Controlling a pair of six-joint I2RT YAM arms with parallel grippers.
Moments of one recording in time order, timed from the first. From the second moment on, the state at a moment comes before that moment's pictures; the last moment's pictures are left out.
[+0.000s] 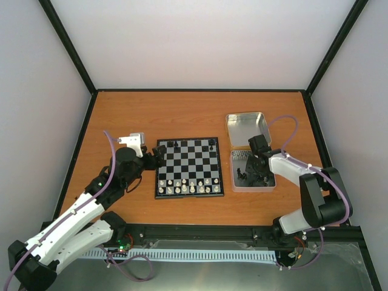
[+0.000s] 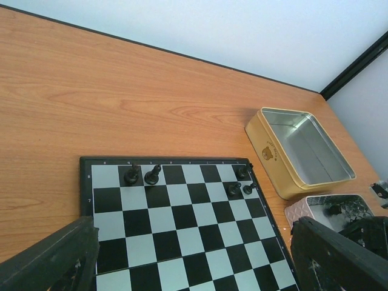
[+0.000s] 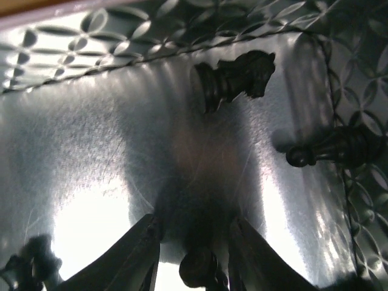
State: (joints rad) left arm -0.61 0.72 0.59 -0.26 -0.19 -0.54; right arm 0.29 1.47 0.70 -0.47 0.15 0.49
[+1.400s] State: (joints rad) left arm -0.61 0.90 0.50 0.19 0.34 -0.63; right arm 0.39 0.98 0.51 0.04 -0.31 1.03
